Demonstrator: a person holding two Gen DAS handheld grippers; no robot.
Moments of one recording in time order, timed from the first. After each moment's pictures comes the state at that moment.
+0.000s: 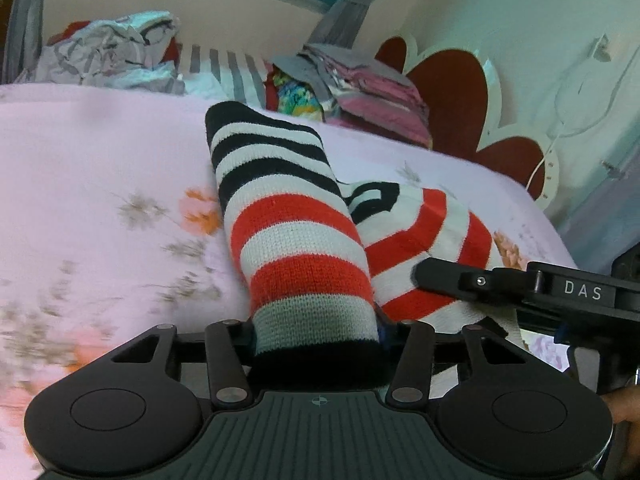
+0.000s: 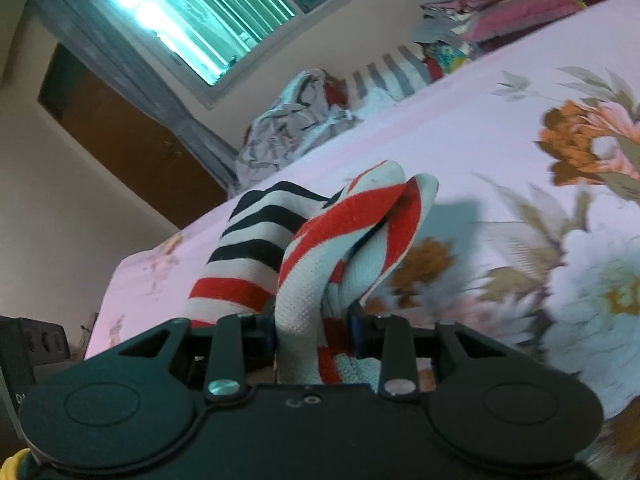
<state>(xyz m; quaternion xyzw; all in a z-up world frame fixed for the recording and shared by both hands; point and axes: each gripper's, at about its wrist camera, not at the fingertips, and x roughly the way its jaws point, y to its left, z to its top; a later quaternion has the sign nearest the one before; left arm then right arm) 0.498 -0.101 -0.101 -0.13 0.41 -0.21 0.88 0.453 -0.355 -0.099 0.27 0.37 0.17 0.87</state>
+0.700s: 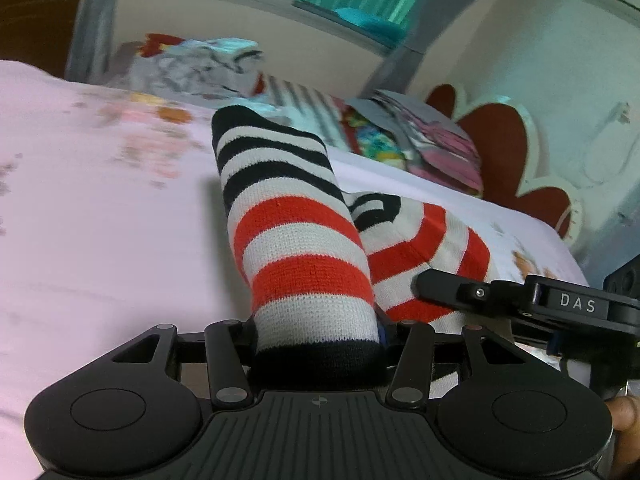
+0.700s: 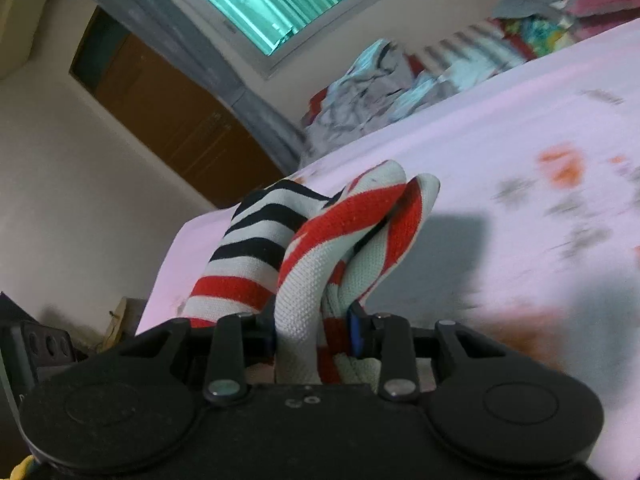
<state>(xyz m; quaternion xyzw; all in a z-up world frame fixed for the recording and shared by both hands) 0.488 0.223 -0.101 -0.15 0.39 -0.17 0.89 0.484 -0.055 -0.107 0.27 0.37 0.21 0.86</state>
